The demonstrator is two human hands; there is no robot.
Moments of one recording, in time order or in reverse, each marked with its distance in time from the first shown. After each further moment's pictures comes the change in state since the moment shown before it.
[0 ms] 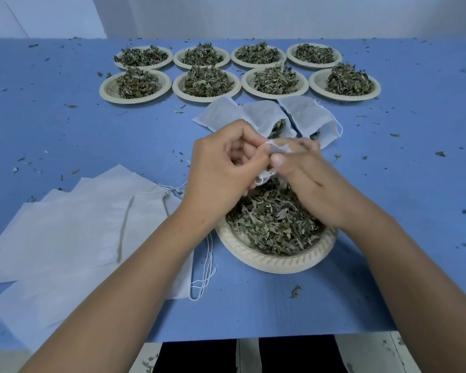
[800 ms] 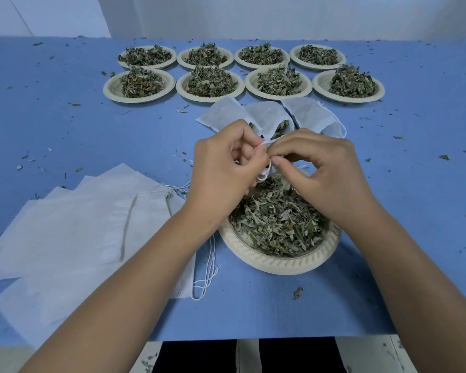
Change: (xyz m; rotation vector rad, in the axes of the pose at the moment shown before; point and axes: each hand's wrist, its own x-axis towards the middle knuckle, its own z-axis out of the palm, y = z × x) left_hand 0.002 -0.006 0.000 0.088 0.041 -0.023; right_hand 0.004 0.001 -0.001 -0.111 0.368 -0.307
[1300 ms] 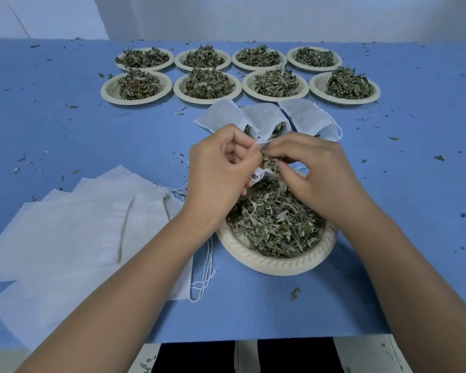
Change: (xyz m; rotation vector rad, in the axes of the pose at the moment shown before) left_hand 0.001 0.001 0.001 -0.009 0.053 -0.086; right_hand 0.001 0.004 -0.001 -0.090 -0.049 -0.024
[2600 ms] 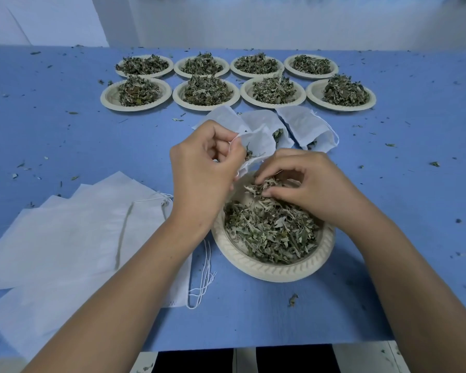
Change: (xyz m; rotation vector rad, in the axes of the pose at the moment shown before) left_hand 0.005 0.002 -0.008 0.081 0.177 0.082; right_hand 0.004 -0.004 -0.009 0.283 -0.308 0.342
